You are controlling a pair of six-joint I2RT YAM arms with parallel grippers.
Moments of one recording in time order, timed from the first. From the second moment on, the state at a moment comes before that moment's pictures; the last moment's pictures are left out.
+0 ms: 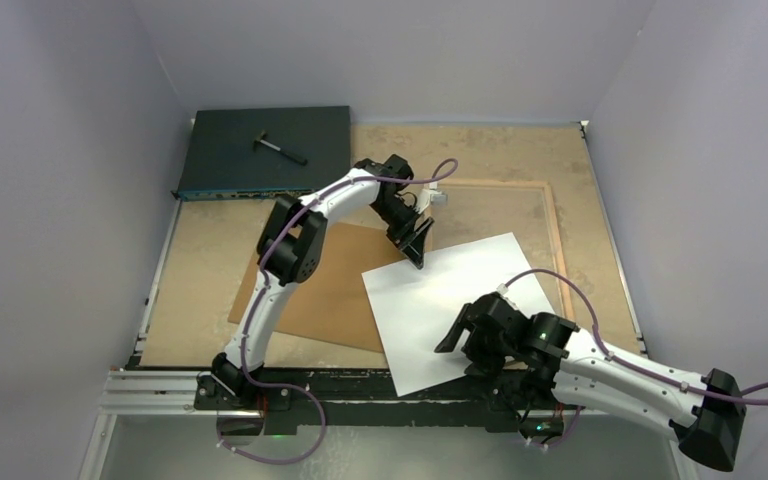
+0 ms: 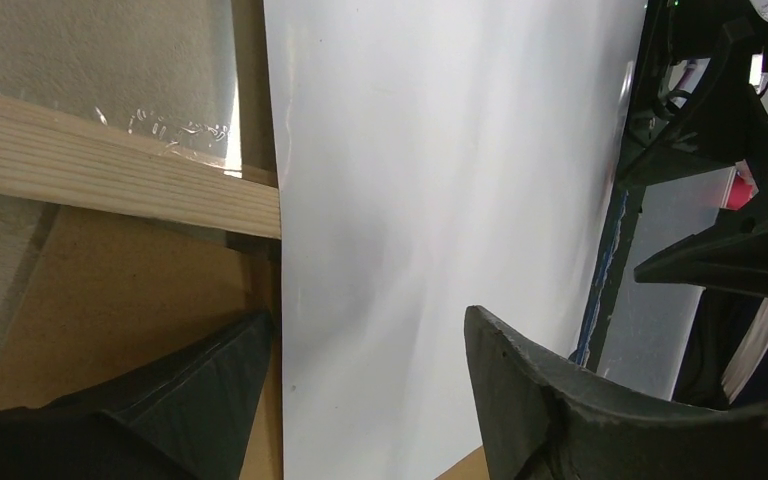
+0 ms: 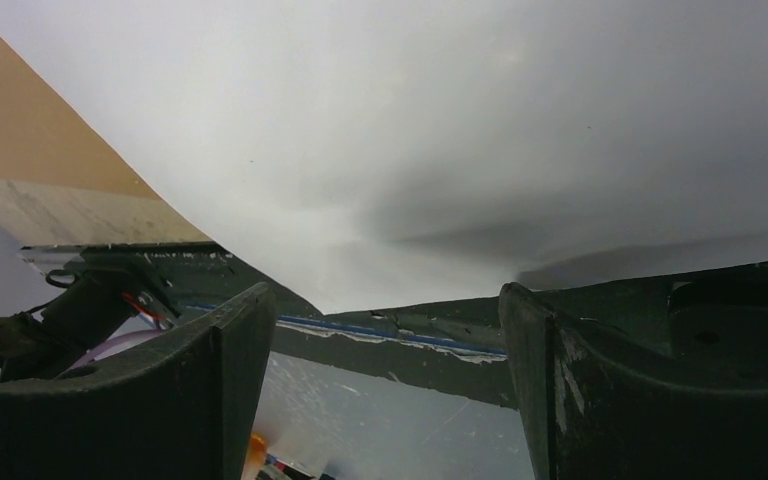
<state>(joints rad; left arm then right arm) -0.62 2.42 2.02 -1.01 0.89 0.34 0.99 0.69 0.40 -0.81 -0.02 1.52</state>
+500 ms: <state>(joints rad) -0.62 2.44 2.09 -1.12 0.96 0.37 0.99 0.69 0.39 -0.79 -0.02 1.52</state>
